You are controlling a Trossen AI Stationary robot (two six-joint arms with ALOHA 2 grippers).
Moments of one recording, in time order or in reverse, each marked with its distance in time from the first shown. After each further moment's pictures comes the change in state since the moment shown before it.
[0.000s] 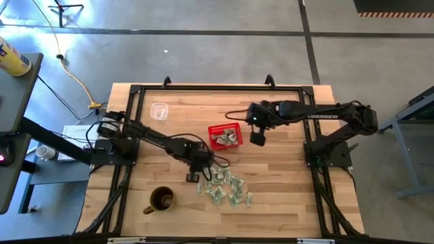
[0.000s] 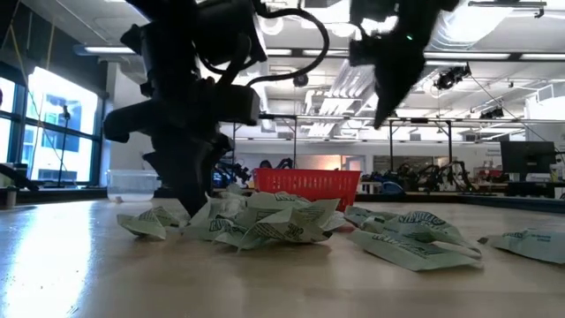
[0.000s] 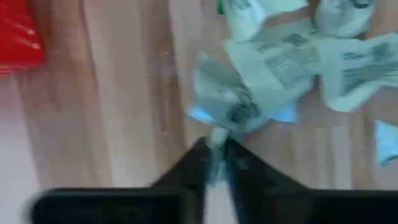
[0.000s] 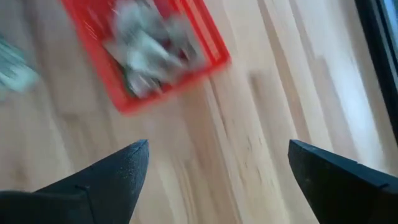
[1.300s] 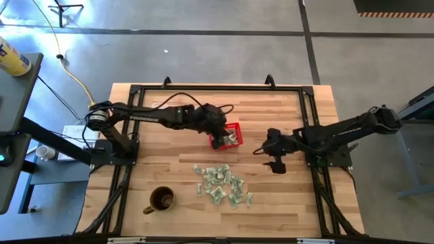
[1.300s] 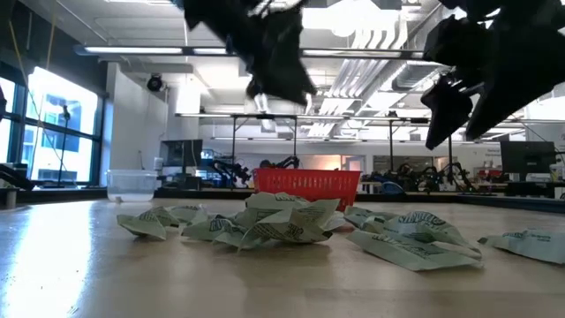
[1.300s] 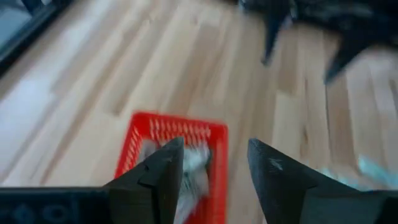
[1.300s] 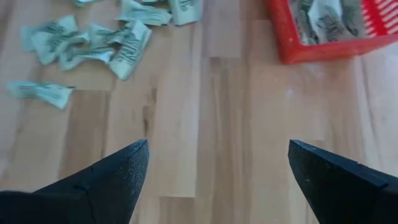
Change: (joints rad) left arm 0.269 -0.174 0.211 0.227 -0.012 -0.165; right arm 0.339 -0.353 -0.502 0.375 -0.118 0.034
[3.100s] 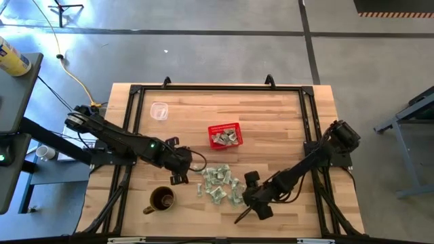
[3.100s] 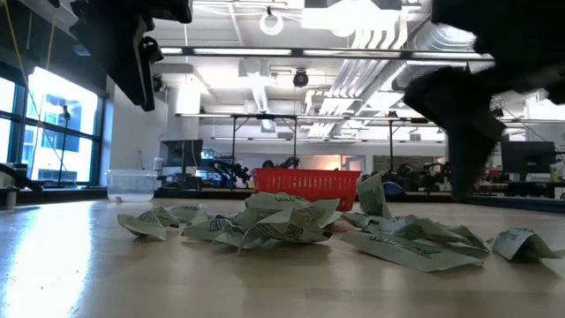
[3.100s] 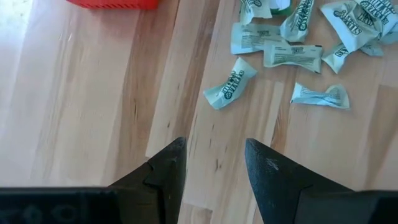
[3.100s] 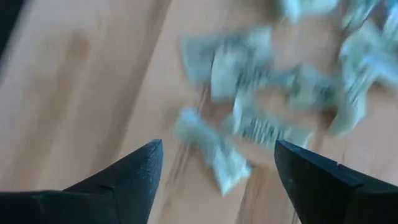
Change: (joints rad) left arm -0.478 -0.229 -0.179 -0.616 -0.244 -0.347; right arm 0.457 0.704 0.442 0.087 0.072 0.154
